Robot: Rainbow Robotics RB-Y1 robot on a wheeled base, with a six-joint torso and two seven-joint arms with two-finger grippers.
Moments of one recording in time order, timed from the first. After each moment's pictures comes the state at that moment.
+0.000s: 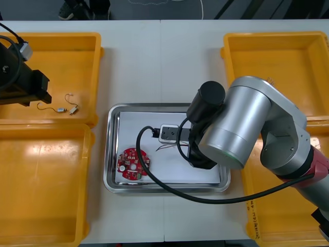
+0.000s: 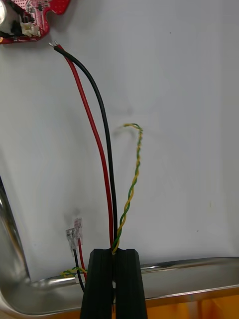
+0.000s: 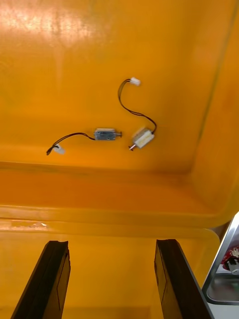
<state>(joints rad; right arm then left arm) -0.63 -0.47 0.69 -2.08 -0.49 1.80 1.96 -0.65 0.80 -0.01 -1.74 0.84 1.91 -1.10</state>
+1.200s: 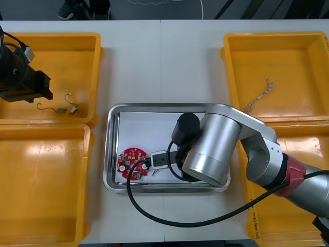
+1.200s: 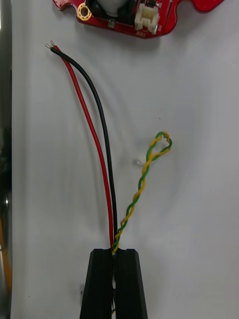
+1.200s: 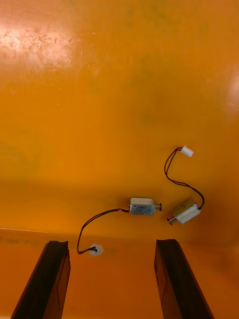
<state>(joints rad) -0.64 -0.47 0.87 -1.93 -0.47 1.62 2.14 -0.71 0.81 -0.10 -1.39 0.80 1.63 -1.23</state>
